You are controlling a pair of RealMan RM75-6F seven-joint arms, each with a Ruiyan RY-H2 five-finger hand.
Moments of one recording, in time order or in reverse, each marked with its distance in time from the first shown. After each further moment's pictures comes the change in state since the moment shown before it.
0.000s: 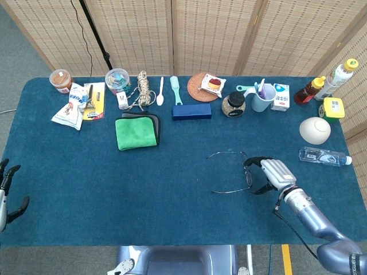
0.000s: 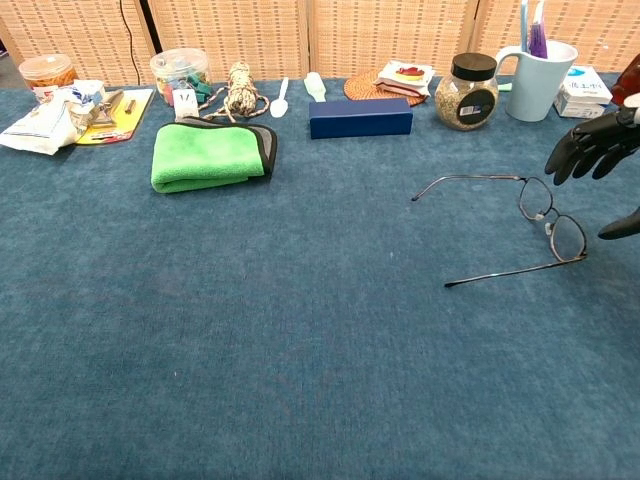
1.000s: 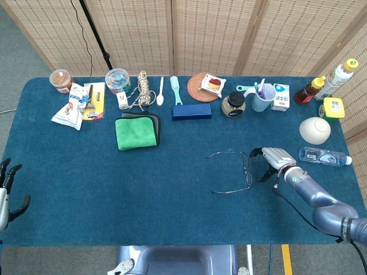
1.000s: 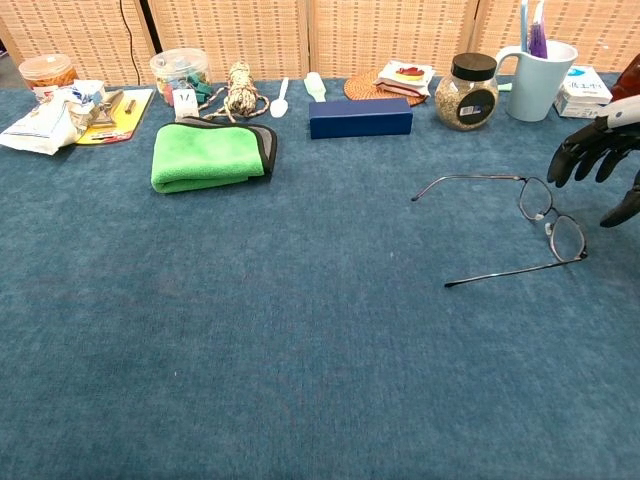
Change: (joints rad) left arm -0.011 -0.018 -0.006 0.026 -0.022 -0.009 0.004; right arm 0.233 -0.014 -0.025 0.225 0.213 -0.343 -0.016
